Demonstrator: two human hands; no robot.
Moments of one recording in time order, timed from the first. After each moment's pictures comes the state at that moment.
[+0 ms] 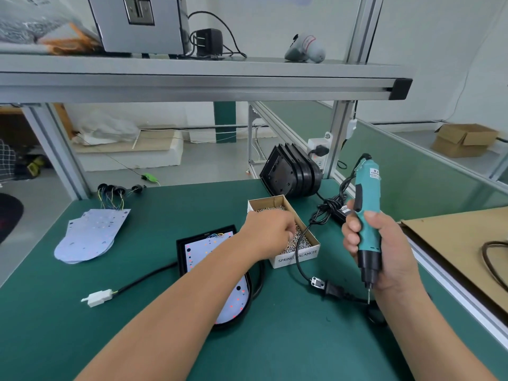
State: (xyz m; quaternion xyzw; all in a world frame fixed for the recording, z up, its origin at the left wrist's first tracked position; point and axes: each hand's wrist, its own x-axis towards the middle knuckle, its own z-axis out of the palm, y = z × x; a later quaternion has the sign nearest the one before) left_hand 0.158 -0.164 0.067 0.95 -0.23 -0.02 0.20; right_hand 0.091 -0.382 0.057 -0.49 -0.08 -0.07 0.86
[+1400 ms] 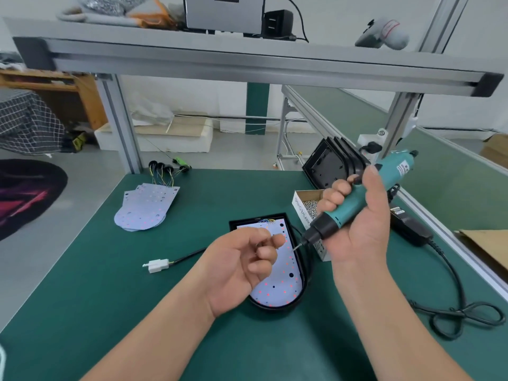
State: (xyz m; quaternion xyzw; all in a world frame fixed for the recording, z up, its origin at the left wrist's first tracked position) left_hand 0.047 -0.028 0.060 0.37 0.07 -0.24 0.90; right_hand 0.102 -0.215 0.096 -0.28 -0.02 -0.08 0.96
